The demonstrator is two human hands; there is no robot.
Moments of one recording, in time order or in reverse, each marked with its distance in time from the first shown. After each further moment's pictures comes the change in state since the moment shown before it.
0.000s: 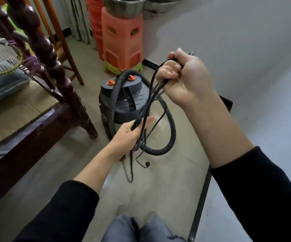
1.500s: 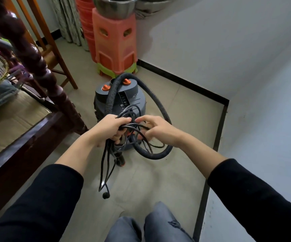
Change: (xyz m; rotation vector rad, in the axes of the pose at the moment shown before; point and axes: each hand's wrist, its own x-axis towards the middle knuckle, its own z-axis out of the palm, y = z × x) left_hand 0.055 0.025 -0.068 0.167 -0.027 -0.230; right_hand 0.039 0.049 -0.106 -1.562 -0.281 0.264
